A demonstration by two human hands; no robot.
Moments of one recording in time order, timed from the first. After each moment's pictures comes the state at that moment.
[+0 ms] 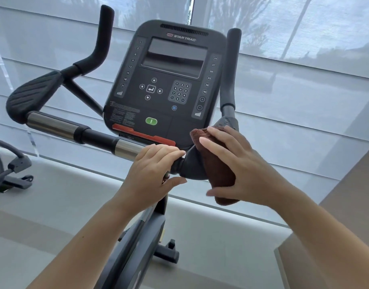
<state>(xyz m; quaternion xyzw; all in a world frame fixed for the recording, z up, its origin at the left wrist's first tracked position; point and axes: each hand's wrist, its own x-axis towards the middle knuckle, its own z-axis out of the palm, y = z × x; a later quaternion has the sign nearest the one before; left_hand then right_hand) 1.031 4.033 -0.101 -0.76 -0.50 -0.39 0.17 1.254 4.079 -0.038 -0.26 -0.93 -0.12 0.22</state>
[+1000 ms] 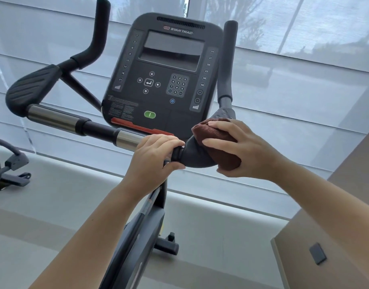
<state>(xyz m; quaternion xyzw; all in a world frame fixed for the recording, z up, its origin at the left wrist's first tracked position) 1.036 4.030 -0.093 -0.74 -0.52 -0.41 0.13 1.265 4.100 -0.029 -0.17 -0.95 -0.18 0.21</state>
